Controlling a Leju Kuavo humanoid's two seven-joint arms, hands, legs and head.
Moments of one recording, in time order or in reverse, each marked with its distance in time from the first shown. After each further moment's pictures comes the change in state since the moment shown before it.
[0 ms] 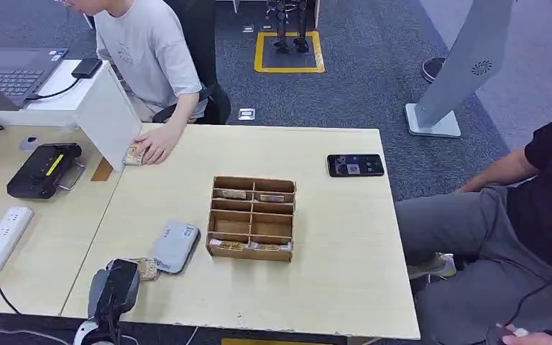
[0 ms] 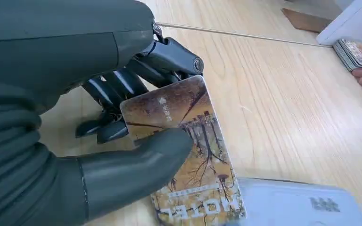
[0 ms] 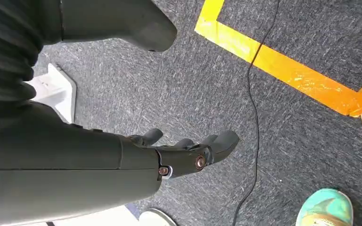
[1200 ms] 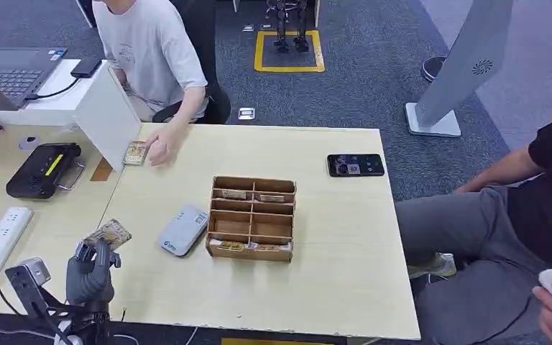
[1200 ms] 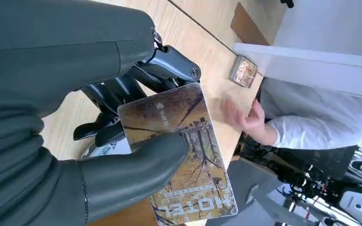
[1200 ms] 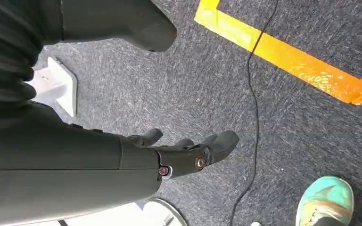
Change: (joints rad) left arm 0.061 -0.096 0.113 -0.346 0.782 -0.235 -0.243; right arm 0.003 0.003 0.014 0.003 0.002 -0.053 0.010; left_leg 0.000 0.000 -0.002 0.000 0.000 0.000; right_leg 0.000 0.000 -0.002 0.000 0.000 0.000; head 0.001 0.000
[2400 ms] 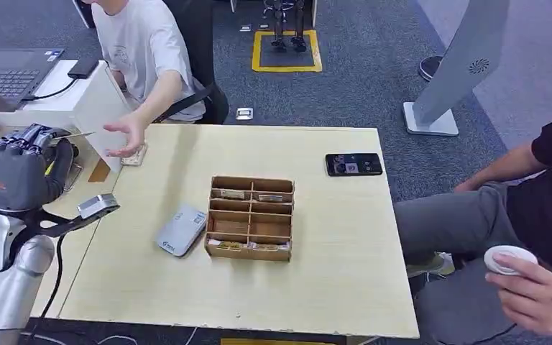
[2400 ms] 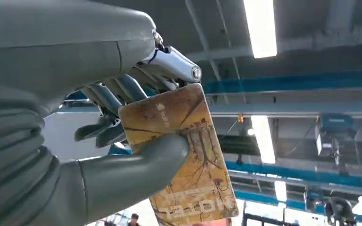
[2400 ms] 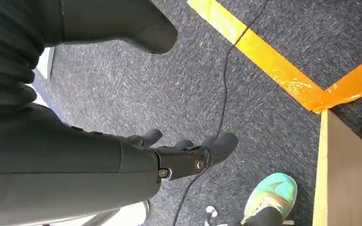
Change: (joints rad) left arm -0.506 0.379 -0.079 0.180 -1.455 0.468 -0.081; right arm -0.046 -0.047 0.172 -0.022 0.009 0.135 -0.024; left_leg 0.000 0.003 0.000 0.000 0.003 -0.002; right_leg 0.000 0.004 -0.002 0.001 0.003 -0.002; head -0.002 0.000
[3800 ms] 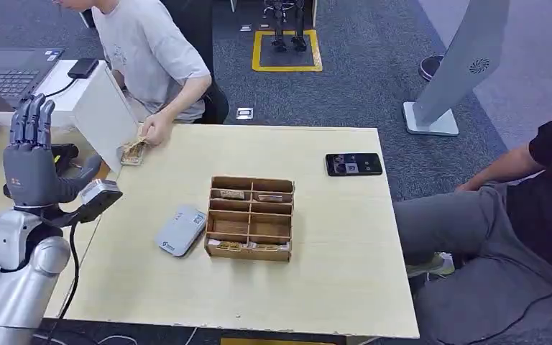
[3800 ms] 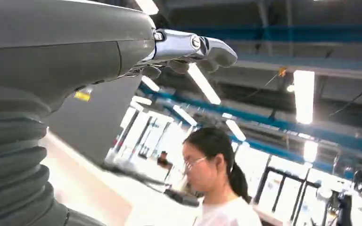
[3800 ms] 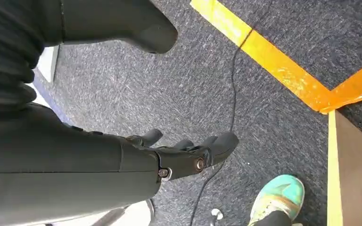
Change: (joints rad) left arm -0.007 -0.032 -0.060 0.050 0.188 -0.092 0.102; right arm 0.018 -0.003 0.016 0.002 -0.036 -0.018 0.000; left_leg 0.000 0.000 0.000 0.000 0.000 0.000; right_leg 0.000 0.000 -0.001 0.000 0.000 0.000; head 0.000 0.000
